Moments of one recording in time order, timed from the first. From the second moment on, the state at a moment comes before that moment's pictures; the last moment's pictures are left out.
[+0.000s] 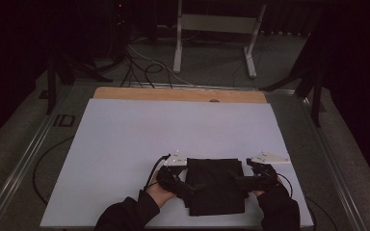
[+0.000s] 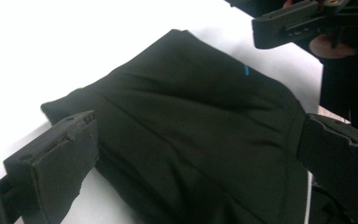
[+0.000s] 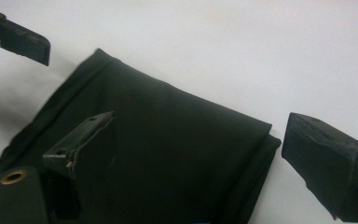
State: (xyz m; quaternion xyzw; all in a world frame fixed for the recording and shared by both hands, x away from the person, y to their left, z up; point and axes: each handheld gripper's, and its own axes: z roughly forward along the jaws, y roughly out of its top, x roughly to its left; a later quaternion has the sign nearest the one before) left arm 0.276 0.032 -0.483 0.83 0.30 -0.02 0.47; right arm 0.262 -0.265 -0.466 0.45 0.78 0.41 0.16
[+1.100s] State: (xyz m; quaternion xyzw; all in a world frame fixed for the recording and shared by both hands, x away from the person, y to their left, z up) left arm 0.300 0.023 -0.519 0.83 0.37 -0.08 0.41; right arm 0.276 -0.274 -0.505 0.49 0.78 0.37 0.12
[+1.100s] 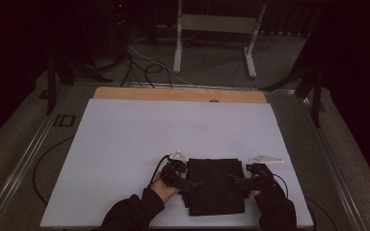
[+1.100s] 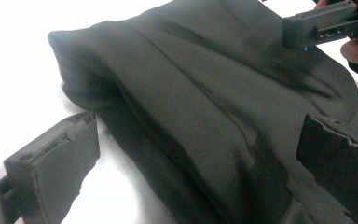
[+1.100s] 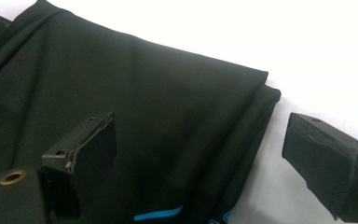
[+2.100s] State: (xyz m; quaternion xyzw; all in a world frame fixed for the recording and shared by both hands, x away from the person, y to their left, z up) left arm 0.306 0.020 -0.525 0.82 0.38 -0.10 0.42; right arm 0.276 -0.256 -0.513 0.48 0.81 0.34 0.09
